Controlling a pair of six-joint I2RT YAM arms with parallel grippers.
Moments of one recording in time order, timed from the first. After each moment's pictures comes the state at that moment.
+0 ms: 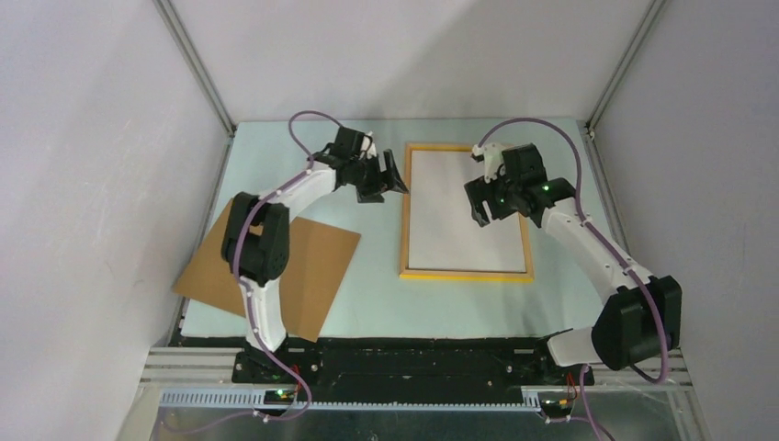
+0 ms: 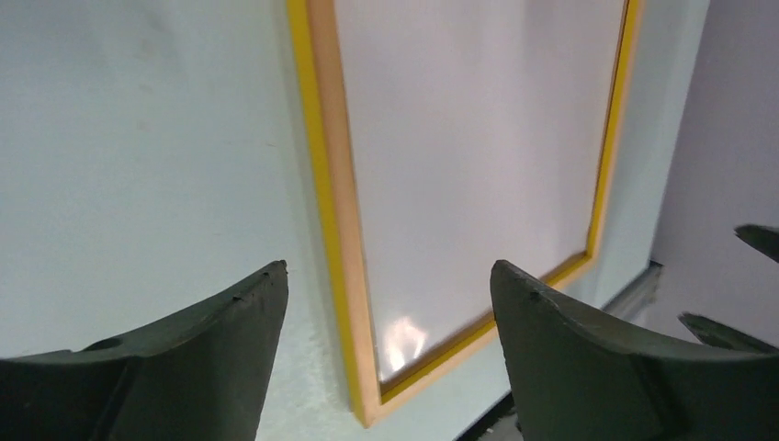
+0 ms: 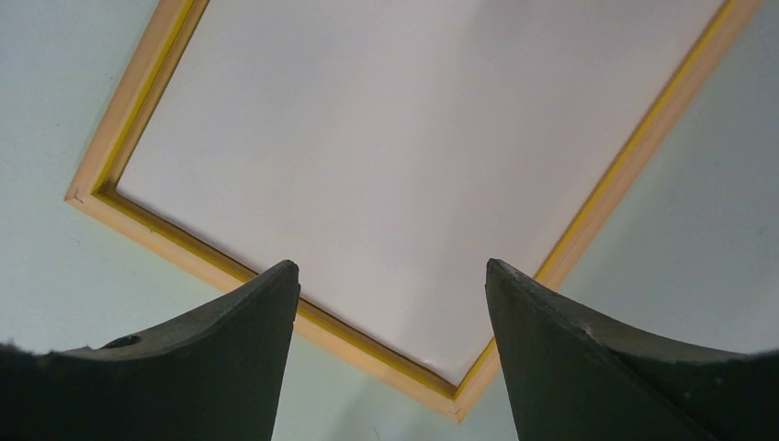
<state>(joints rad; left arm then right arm) -0.40 2.00 1.52 -0.41 0.45 -0.61 0.33 1.37 1.19 -0.64 -0.11 -0.16</state>
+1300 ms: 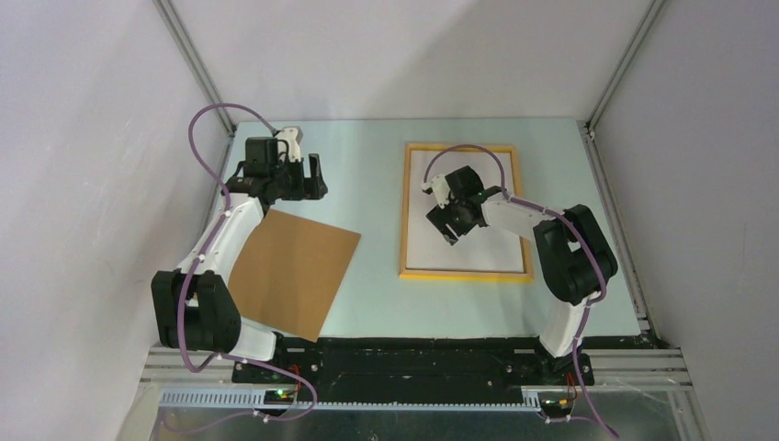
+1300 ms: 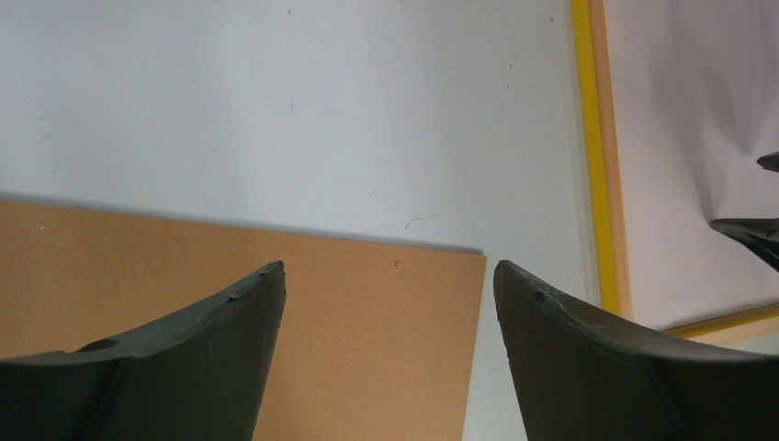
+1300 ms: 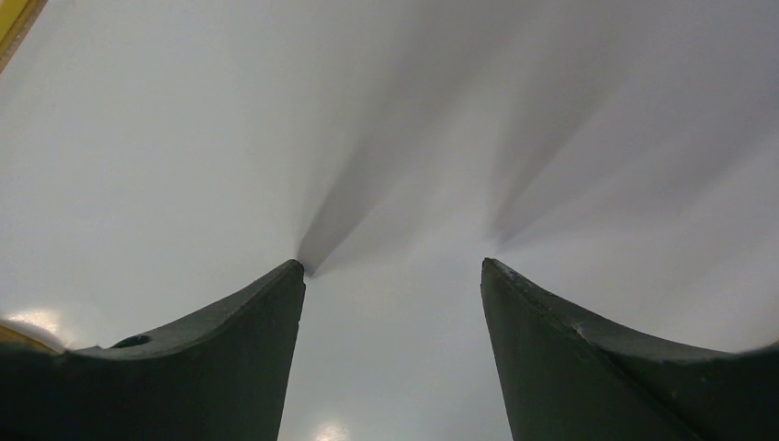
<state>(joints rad) -0.07 1.42 1.16 -0.46 0.21 -0.08 0.49 1.83 1.16 -0.37 -0.03 -0.31</state>
